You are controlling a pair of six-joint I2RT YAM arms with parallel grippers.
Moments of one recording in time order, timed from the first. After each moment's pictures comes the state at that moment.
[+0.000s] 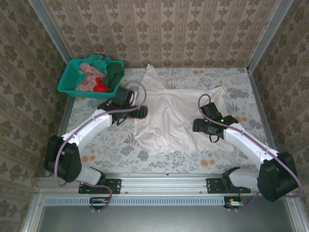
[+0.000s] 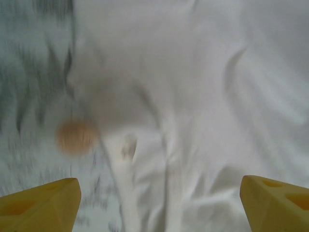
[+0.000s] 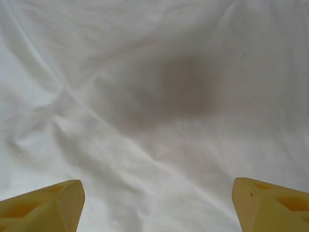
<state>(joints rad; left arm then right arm) -0.51 1.42 0.99 -0.51 0.05 -0.29 0.38 1.20 0.79 -0.68 0.17 0.52</state>
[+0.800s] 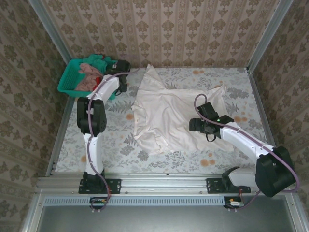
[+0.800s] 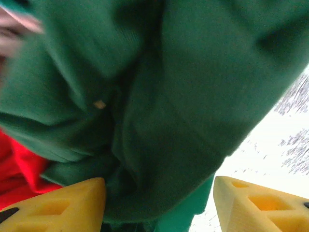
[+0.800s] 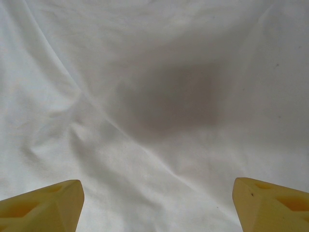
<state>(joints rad) -0.29 2.19 1.88 -0.84 -0.47 -0.17 0.40 1.27 0.79 -0.60 0.15 0.52</state>
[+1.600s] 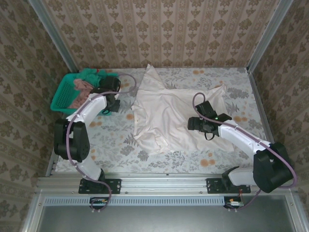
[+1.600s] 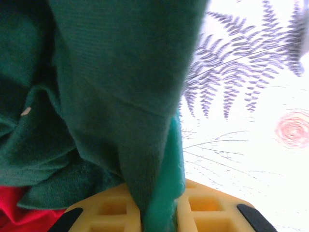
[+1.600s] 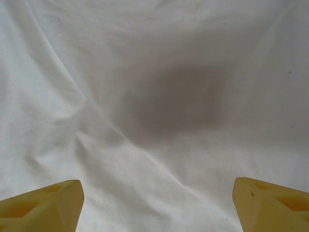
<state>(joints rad) -0.28 1.67 1.29 -0.76 -0.27 0.13 0.40 1.31 0.81 -0.57 0.14 0.52</state>
